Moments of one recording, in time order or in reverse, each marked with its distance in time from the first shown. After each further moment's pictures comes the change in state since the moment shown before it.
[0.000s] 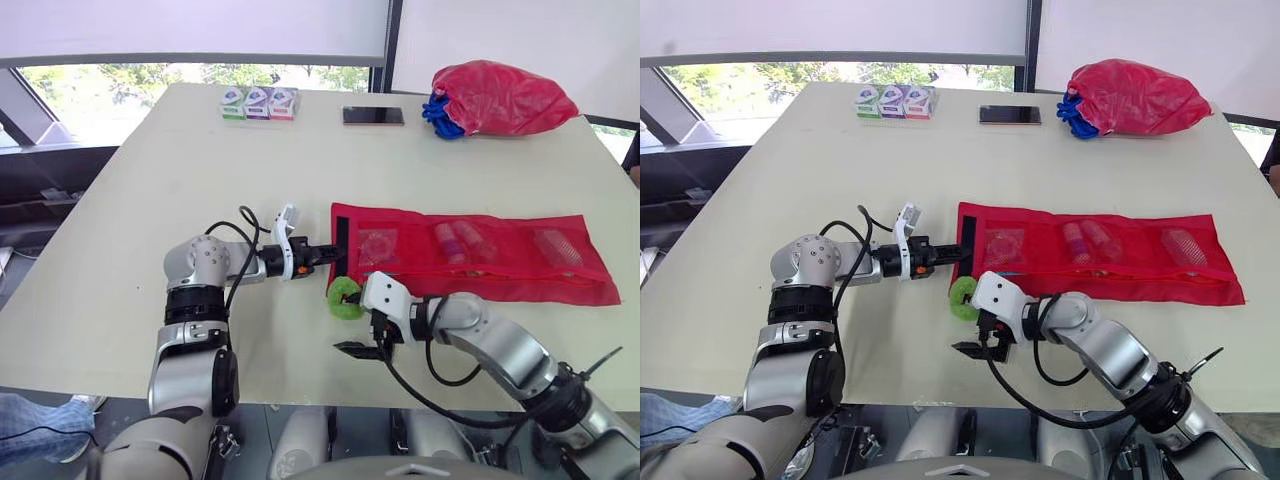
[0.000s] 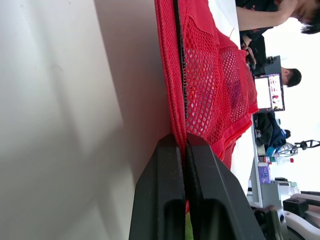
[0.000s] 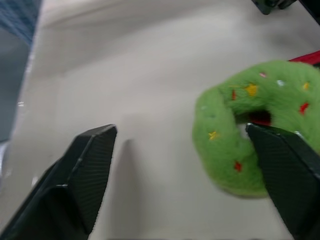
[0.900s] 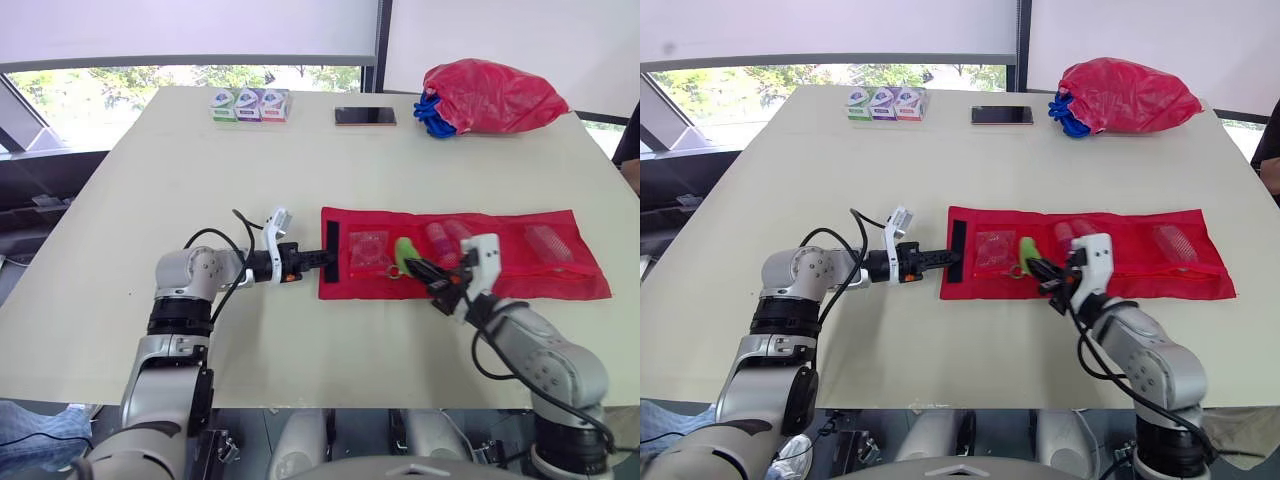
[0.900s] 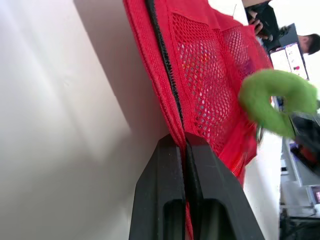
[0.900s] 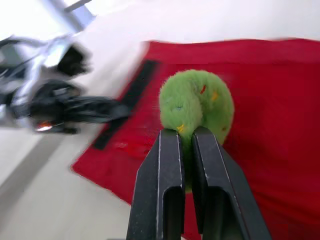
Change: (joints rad) left arm 0.091 0.143 -0.192 -0.066 0.046 -0.212 -0.181; right arm 0.324 0.307 -0.767 -0.176 0.375 0.236 -0.324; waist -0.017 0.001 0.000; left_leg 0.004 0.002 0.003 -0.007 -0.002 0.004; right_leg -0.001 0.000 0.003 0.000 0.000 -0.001
